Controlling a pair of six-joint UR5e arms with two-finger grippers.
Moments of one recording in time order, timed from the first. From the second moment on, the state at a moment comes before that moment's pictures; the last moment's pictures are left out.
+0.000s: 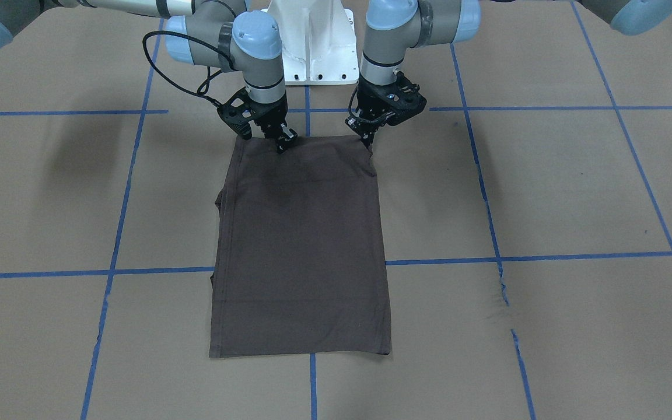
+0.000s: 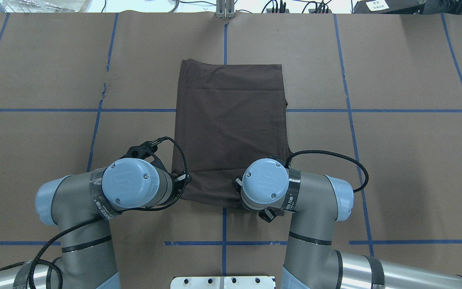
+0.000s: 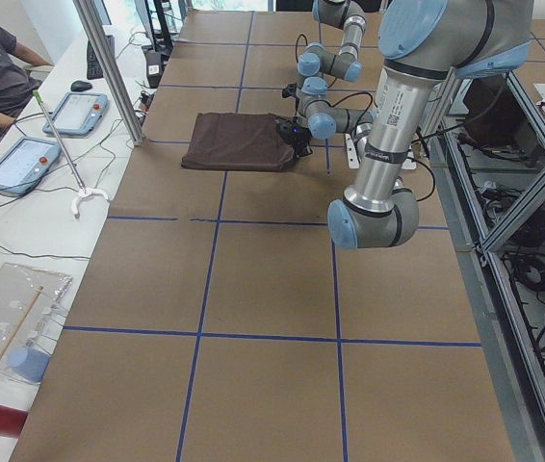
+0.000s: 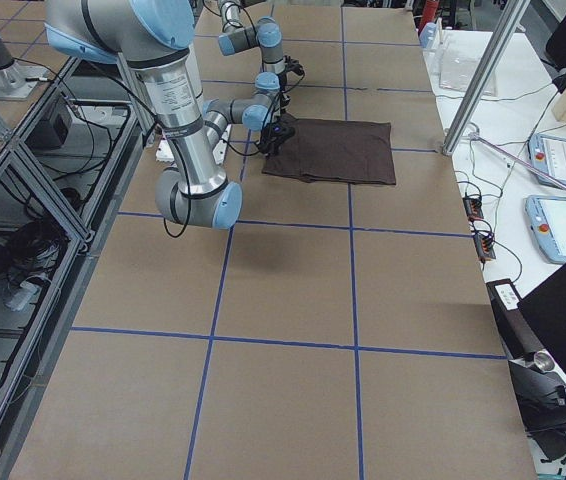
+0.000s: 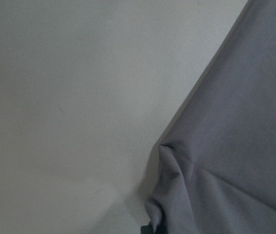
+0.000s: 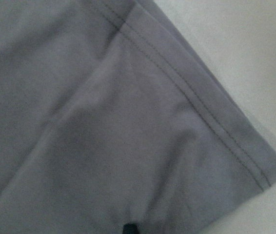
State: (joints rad) left arm -0.34 -2.05 -1.89 -1.62 -1.66 -1.93; right arm 0.31 -0.99 1.72 -1.54 1.75 2.20
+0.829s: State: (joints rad) left arm -0.34 -2.06 -1.90 -1.61 -1.66 -1.93; right arm 0.31 -0.99 1.75 -1.53 1.73 2.20
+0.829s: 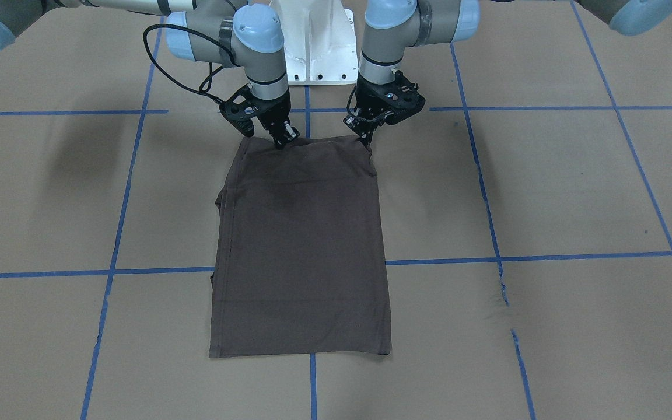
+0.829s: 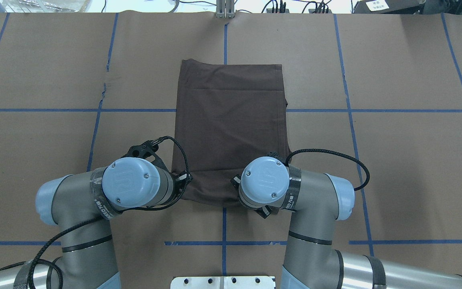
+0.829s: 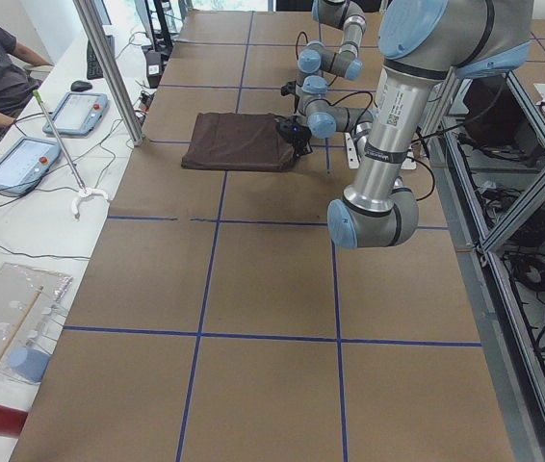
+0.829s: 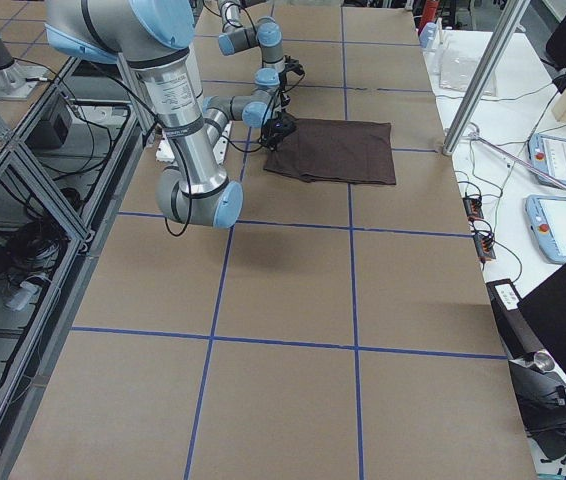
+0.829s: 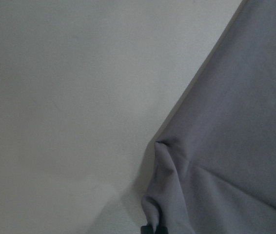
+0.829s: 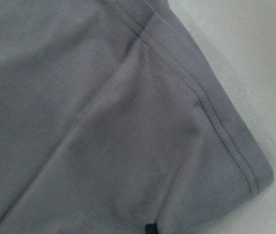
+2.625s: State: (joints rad) left arm -0.58 -2.15 -1.90 -1.56 -1.82 -1.86; right arm 0.54 -0.87 1.72 -1.52 1.87 2.00
